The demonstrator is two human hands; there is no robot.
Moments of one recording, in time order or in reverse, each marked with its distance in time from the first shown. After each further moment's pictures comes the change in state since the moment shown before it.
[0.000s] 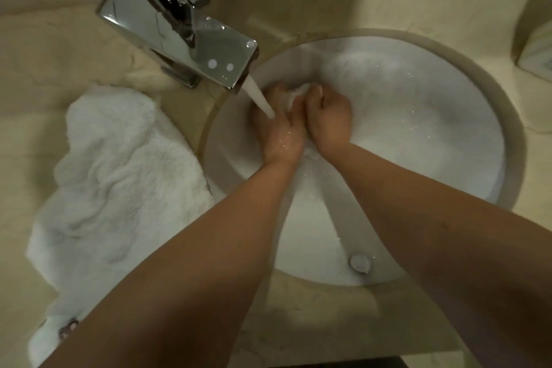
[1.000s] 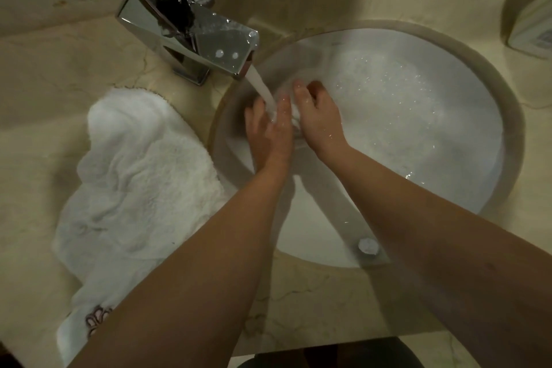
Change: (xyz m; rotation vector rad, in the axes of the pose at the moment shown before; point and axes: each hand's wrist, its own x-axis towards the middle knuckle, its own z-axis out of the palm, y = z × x) left_hand -0.009 -0.008 -0.029 -0.252 0.020 0.132; right_hand -0.037 -0.022 -0.004 0.301 -0.151 0.036
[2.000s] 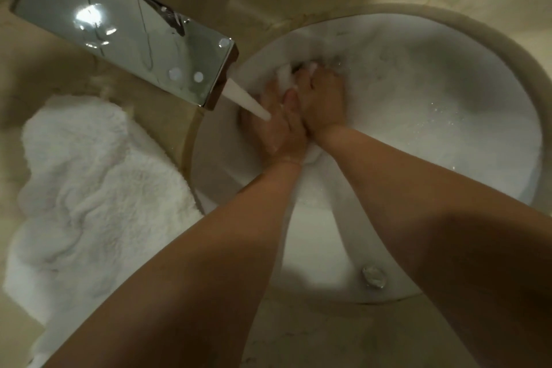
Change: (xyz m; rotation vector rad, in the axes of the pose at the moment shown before) left_hand 0.041 -0.039 0.052 0.459 0.323 0.481; right_hand 0.063 0.024 0.012 -0.294 0.091 -0.322
